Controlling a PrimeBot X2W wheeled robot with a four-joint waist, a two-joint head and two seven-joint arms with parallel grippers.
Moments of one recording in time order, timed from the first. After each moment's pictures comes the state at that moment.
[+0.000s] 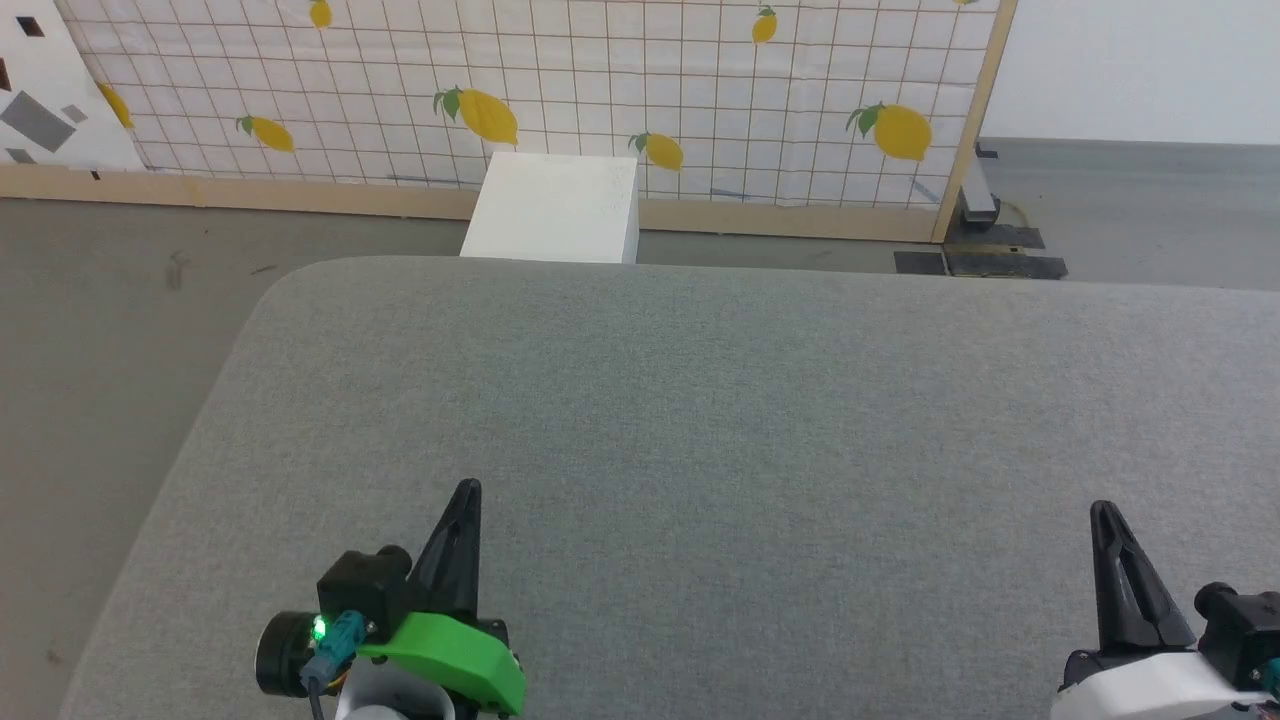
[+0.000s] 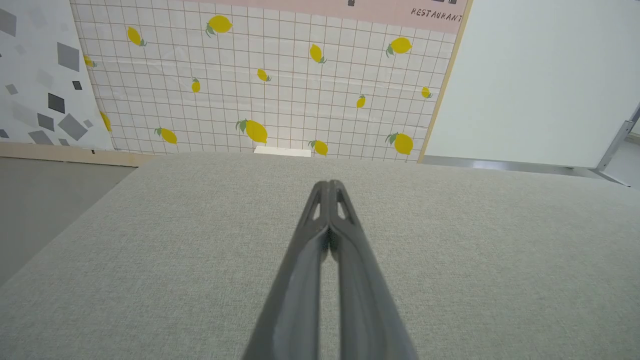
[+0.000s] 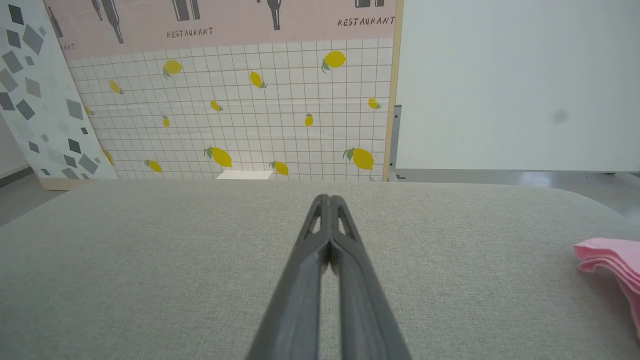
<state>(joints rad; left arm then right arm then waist) -0.03 0.05 -0.16 0.19 -0.20 -0.06 -0.23 0.14 -0.05 -0.14 0.01 0.10 0.13 -0.17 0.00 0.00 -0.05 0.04</state>
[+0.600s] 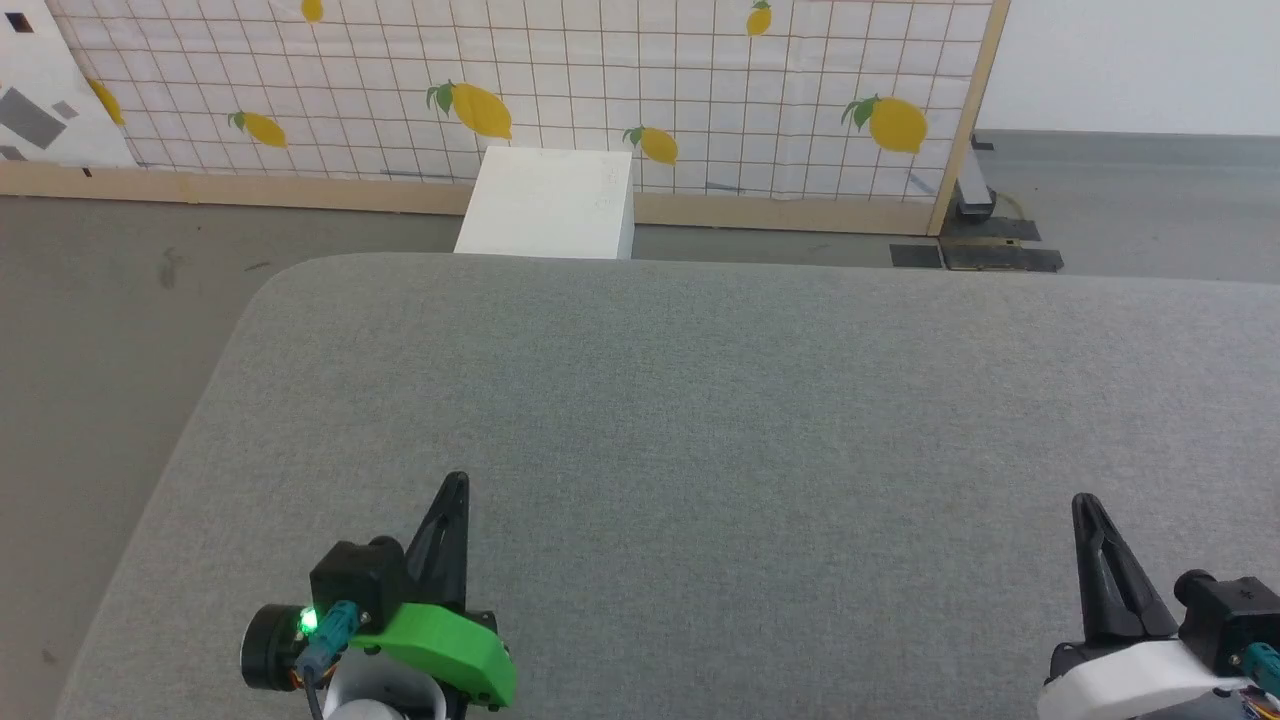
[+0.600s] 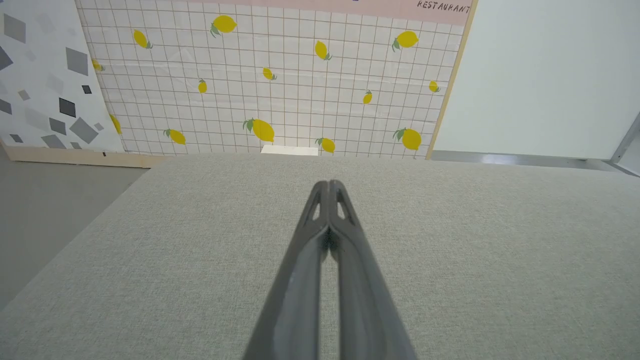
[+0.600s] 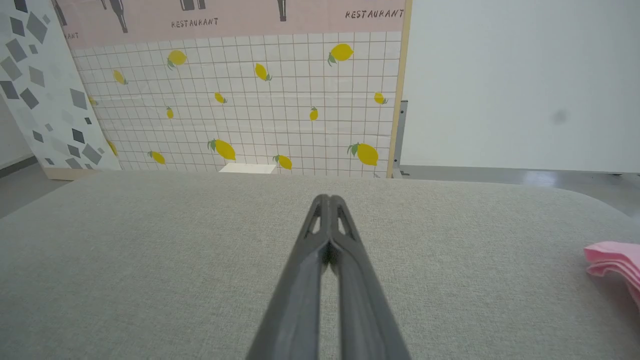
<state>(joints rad) -0.03 0.05 -0.14 0.16 -0.16 -0.05 -0.20 0.12 -0.05 -0.12 0.01 0.08 0.13 -0.14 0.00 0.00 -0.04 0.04</state>
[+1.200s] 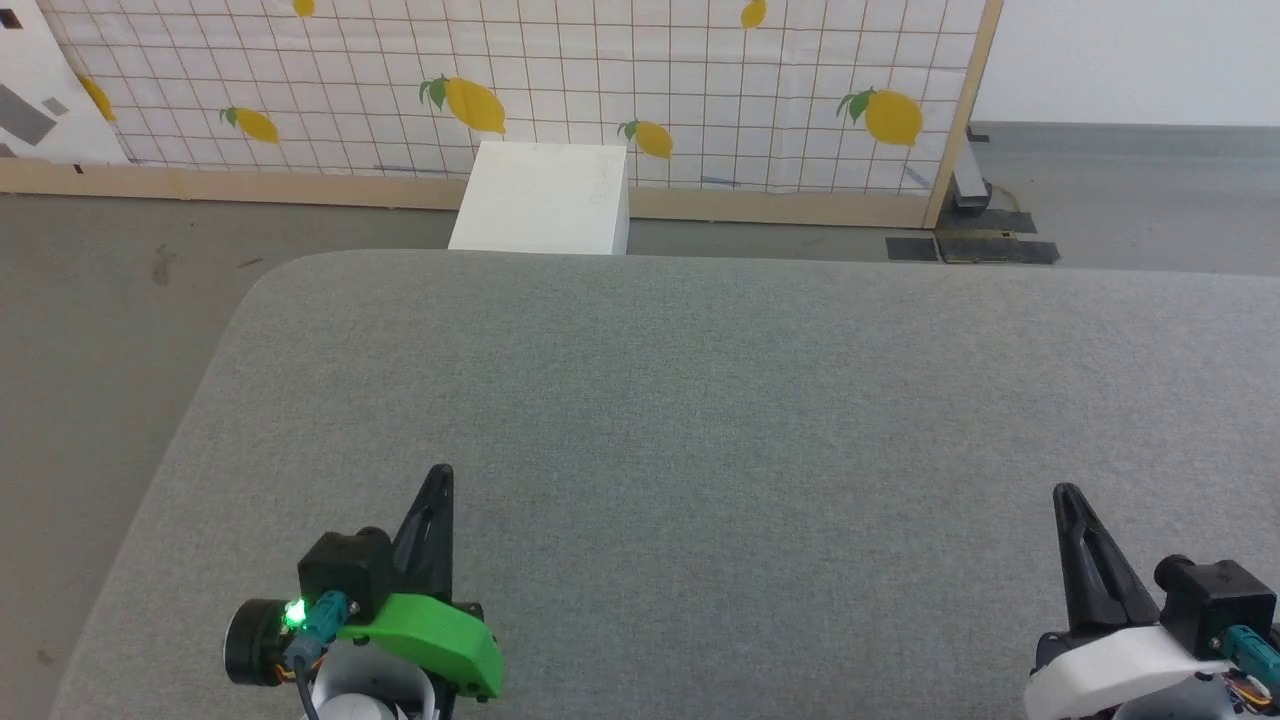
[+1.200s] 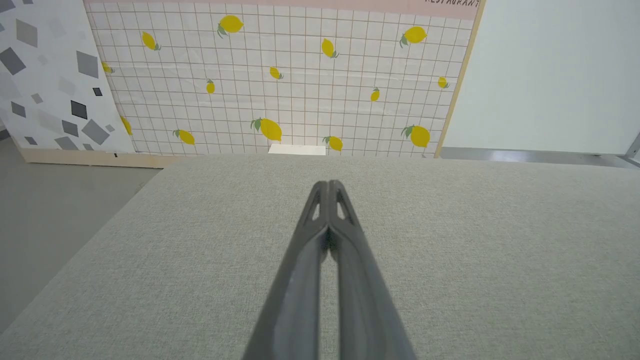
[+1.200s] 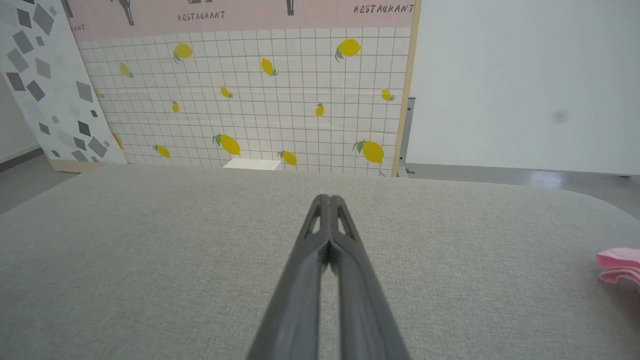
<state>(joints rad) -0.03 0.05 -0.11 0.13 -0.14 -0.04 -0.16 0.10 -0.05 -0.10 0.01 0.07 0.13 -0.11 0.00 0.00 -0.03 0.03</state>
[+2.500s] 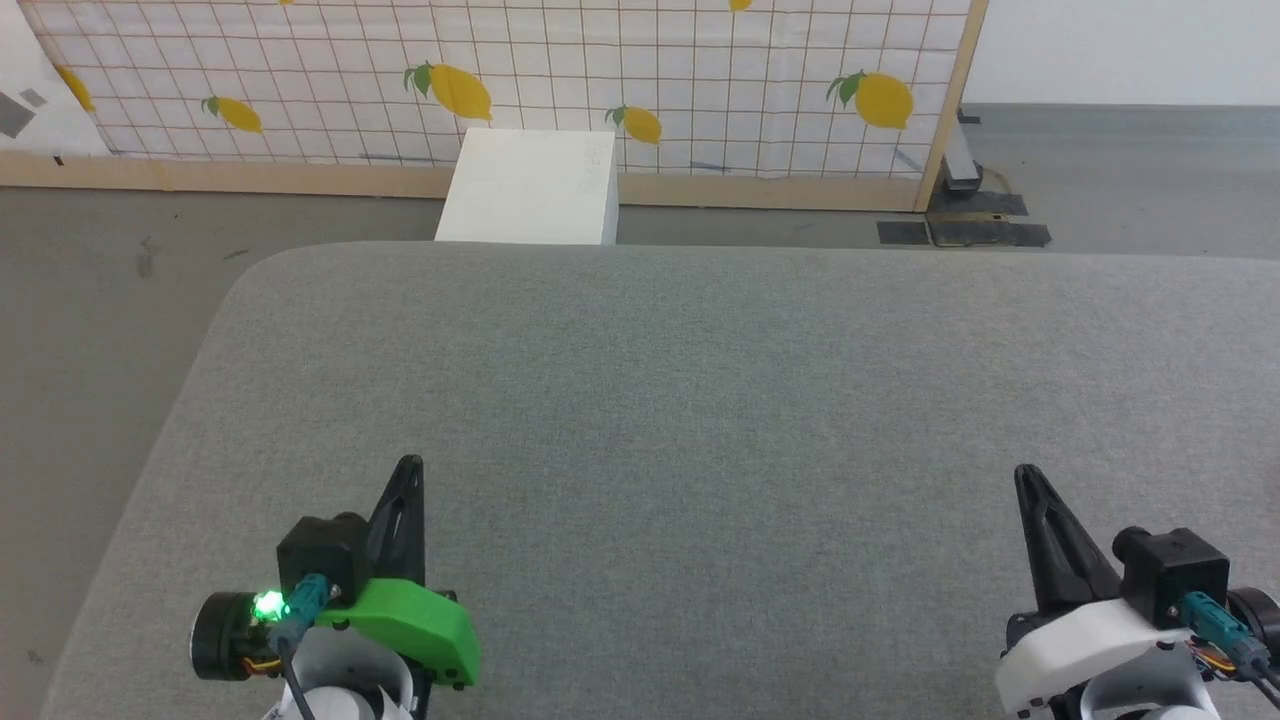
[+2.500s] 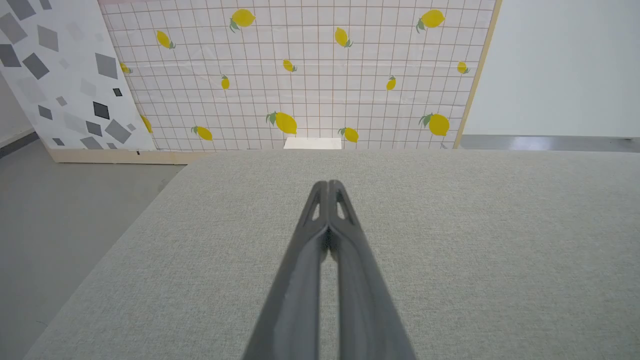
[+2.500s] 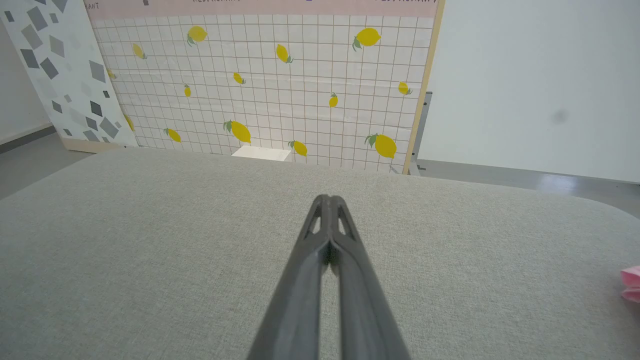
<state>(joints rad) -0.02 0.05 -0.06 0.07 -0.08 -0.03 -0.08 0.06 -0.05 -0.05 0.01 0.04 0.13 -0.06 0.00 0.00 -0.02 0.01</state>
